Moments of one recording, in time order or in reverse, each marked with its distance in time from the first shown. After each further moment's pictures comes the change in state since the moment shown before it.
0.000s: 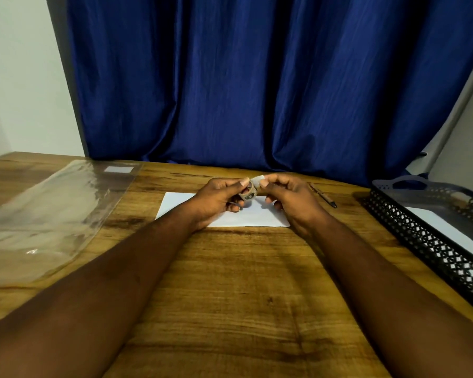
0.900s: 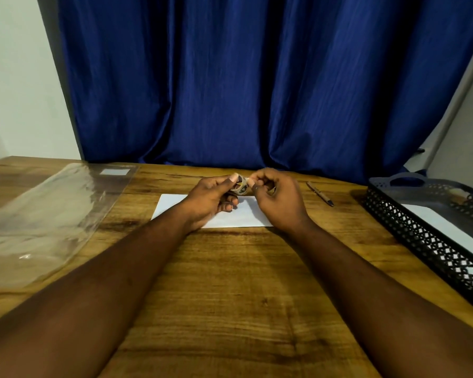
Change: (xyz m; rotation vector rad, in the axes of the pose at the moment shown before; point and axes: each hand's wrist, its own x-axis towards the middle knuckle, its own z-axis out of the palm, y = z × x) left_hand 0.003 -0.002 -0.007 -0.045 0.081 -0.005; right_hand 0.000 0.009 0.018 -0.442 0.155 -0.441
